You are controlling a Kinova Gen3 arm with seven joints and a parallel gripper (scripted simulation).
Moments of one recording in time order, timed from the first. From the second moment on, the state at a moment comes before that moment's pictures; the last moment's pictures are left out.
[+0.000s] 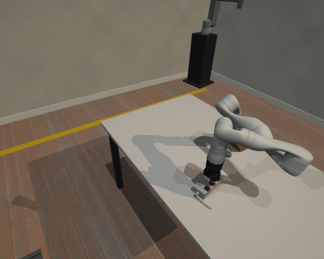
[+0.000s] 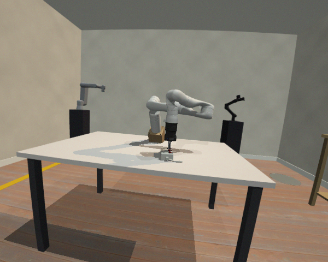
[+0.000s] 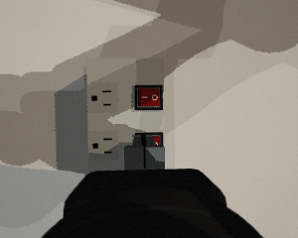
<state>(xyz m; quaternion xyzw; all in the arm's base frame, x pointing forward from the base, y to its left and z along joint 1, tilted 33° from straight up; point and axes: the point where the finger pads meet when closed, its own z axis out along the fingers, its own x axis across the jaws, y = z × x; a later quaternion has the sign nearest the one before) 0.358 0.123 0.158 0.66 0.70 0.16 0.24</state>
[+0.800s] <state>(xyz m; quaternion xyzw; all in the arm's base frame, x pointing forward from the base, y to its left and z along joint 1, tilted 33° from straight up) 0.360 0.123 0.156 0.66 0.70 0.16 0.24</state>
